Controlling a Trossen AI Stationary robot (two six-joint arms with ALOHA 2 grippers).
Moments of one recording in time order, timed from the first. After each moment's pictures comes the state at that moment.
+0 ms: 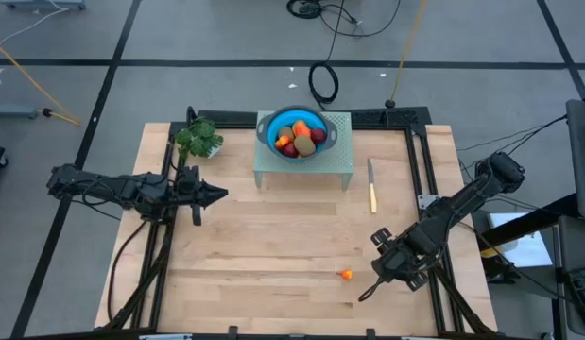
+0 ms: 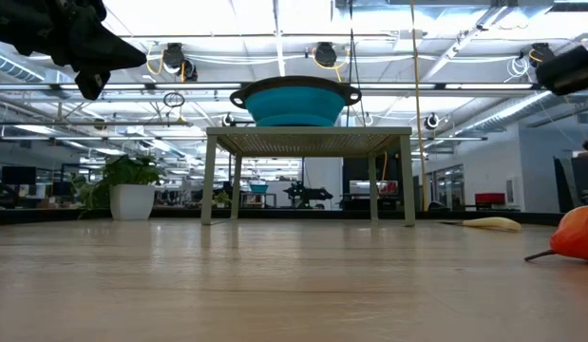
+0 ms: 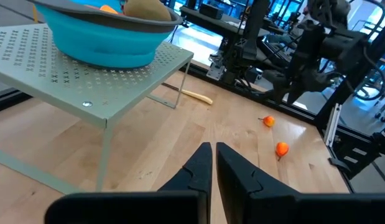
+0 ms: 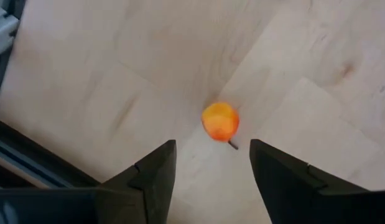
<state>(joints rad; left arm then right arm) -0.18 0.38 0.35 -0.16 -0.32 -0.40 0.67 1.38 0.95 -1.00 -0.16 0.12</state>
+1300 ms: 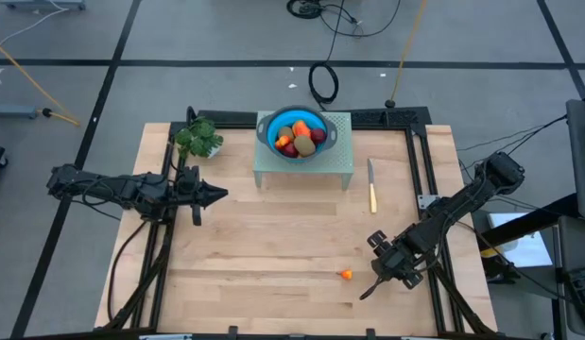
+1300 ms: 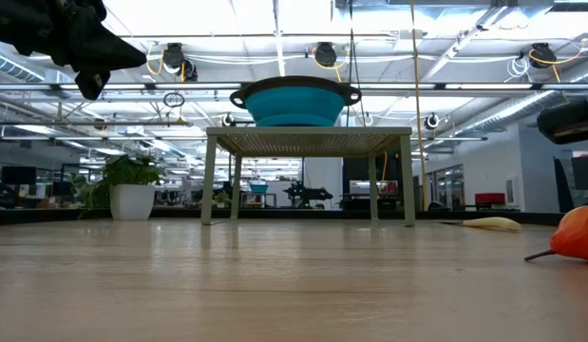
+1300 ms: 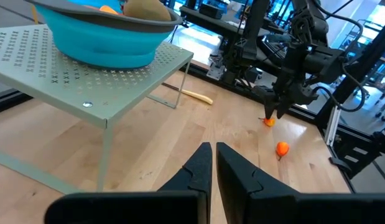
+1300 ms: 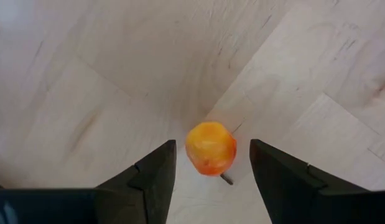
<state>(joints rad) -0.18 0.38 0.35 -0.16 -0.32 -0.39 0.67 1.38 0.74 -0.72 -0.13 0.06</state>
